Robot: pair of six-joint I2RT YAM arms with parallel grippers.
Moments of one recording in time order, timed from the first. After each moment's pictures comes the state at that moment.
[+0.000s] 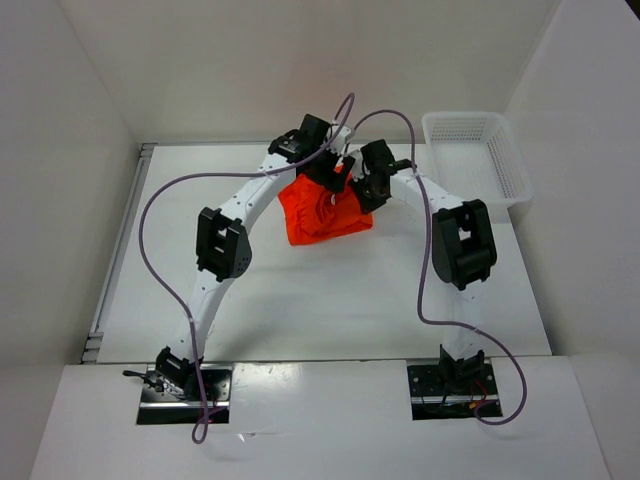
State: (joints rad) left arm -0.50 2.47 2.51 -0.84 0.19 0.07; right arm 0.35 2.04 1.64 -0.61 -0.09 -0.23
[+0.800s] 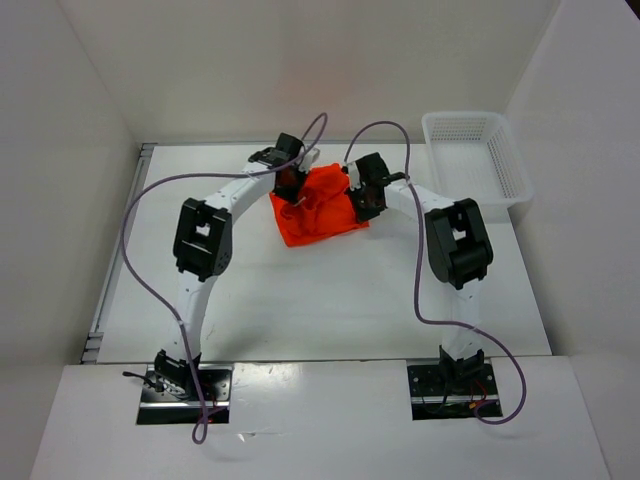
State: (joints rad) left arm -0.41 2.35 2.06 -0.70 0.02 0.07; right arm 0.37 2.09 1.53 -0.47 -0.10 -0.07
